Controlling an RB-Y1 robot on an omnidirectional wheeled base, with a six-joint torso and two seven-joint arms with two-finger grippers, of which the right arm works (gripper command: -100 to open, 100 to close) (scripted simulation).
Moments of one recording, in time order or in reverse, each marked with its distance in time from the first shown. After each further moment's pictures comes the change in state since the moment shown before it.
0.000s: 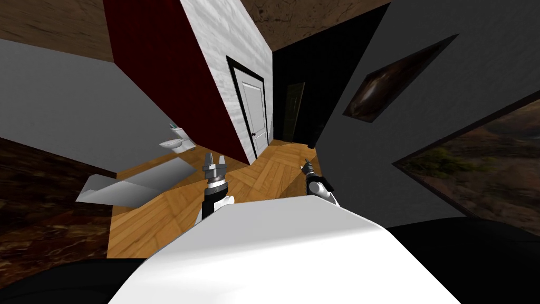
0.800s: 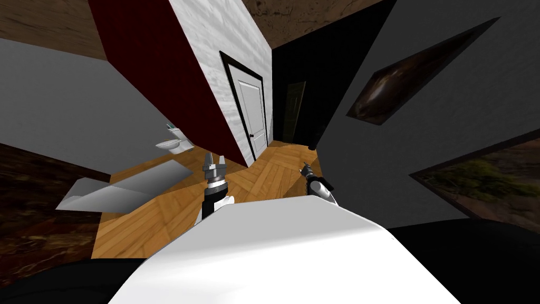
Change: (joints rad) arm -0.046 -0.011 -0.039 0.116 -0.145 0.114 0.060
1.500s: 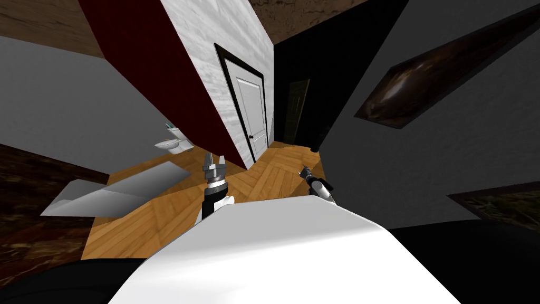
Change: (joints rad) arm -0.031 0.003 -0.040 0.090 -0.126 0.108 0.054
